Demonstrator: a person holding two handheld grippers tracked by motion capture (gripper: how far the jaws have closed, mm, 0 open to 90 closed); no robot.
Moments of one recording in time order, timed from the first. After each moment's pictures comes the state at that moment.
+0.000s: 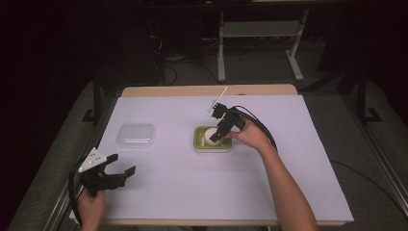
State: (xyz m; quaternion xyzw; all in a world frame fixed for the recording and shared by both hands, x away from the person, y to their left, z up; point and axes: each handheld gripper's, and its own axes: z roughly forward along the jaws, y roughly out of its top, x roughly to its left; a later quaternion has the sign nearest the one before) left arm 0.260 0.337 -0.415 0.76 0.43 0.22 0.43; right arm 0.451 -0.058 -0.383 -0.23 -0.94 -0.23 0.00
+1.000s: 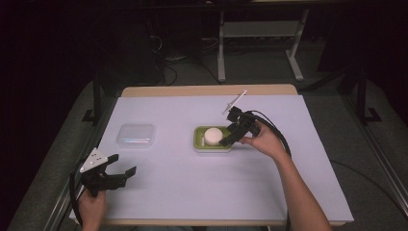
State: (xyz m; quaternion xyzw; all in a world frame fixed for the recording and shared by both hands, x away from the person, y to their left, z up) left arm 0.260 0.335 -0.416 0.77 0.43 0.21 0.43; right arm 0.424 -0.100 -0.375 -0.24 -0.93 -0.28 0.01
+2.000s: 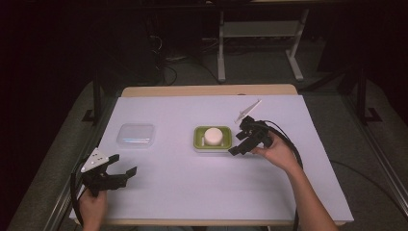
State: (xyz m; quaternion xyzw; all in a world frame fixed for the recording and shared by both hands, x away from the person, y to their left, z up) left arm 0.260 0.334 -0.418 0.77 0.43 0.21 0.43; right arm 0.390 -0.132 -0.382 -0.25 -0.92 -0.30 0.01
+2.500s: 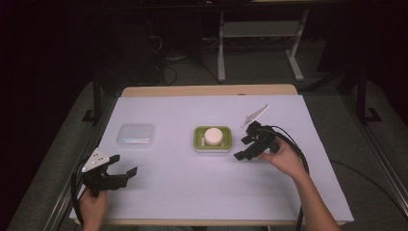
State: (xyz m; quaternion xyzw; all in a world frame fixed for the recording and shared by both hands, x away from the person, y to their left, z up) left arm 0.261 0.333 -0.419 0.77 0.43 0.21 0.43; right arm 0.374 -0.148 -0.384 -0.25 -0.92 -0.31 0.00
